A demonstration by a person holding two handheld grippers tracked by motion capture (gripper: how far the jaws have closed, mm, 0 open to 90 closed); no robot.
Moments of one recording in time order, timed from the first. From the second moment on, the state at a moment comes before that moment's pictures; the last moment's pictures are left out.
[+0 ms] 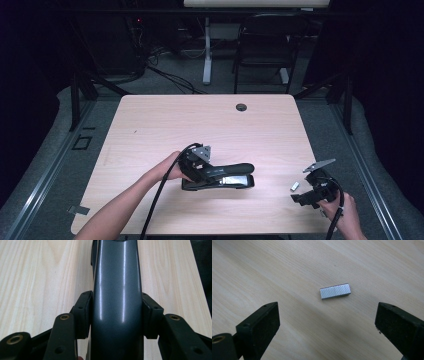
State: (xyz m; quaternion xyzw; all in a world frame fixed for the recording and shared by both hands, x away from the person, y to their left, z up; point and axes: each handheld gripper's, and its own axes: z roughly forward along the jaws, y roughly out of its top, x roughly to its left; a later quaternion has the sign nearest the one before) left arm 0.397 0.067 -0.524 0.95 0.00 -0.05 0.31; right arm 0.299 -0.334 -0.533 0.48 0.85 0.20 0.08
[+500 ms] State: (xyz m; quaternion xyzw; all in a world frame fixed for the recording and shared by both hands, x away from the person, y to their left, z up) left arm 0.392 0.069 -0.524 0.95 0.08 -0.03 0.30; right arm 0.297 -0.335 -0.533 0.48 0.85 0.21 0.08
